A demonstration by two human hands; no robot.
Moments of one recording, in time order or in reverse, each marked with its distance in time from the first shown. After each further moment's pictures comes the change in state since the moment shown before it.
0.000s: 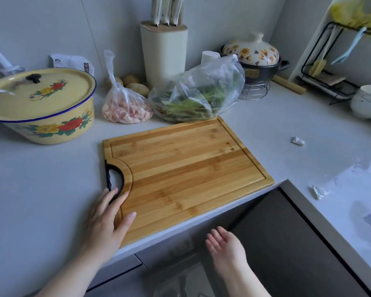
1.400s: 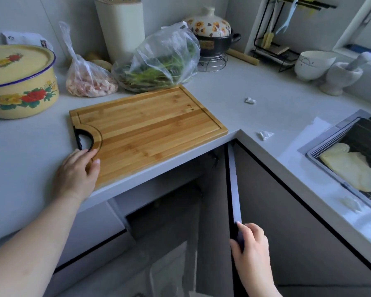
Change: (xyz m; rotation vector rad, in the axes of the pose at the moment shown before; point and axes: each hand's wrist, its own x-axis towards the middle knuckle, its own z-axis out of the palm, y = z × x) left_hand -0.015 0.018 0.001 0.132 0.117 0.044; right_hand -0.036 0.039 -0.193 -1.306 0.289 -1.125
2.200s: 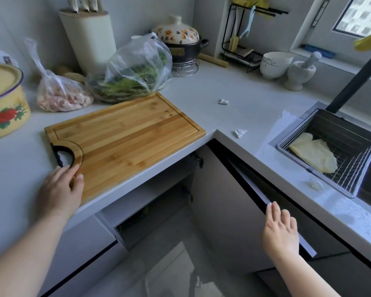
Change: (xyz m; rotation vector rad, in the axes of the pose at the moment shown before) left_hand 0.000 0.003 -0.003 -0.035 -0.043 -0.001; right_hand 0.024 0.027 -0.072 -0.860 -0.335 0.161
